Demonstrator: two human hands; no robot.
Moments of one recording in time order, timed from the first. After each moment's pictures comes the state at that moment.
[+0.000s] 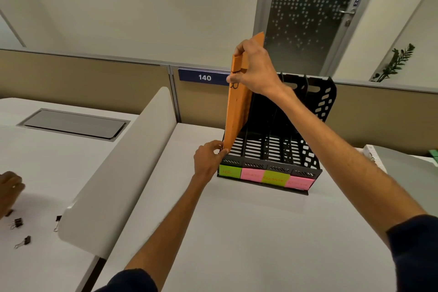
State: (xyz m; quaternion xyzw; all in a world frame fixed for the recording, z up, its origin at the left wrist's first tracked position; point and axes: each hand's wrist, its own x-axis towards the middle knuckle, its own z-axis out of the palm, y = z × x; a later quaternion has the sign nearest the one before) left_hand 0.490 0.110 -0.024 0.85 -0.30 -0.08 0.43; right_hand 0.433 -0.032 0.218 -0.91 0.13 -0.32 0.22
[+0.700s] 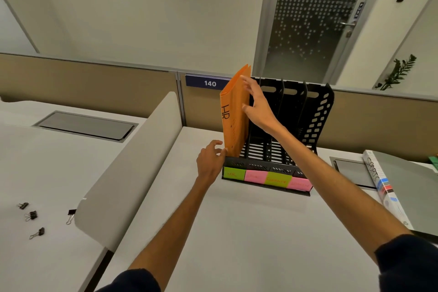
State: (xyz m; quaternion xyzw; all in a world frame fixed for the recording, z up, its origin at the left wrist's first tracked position) left_hand 0.468 0.126 -0.004 0.85 -0.26 -0.08 0.45; right_hand 0.408 -0.019 0.143 -0.85 0.13 -0.28 0.43
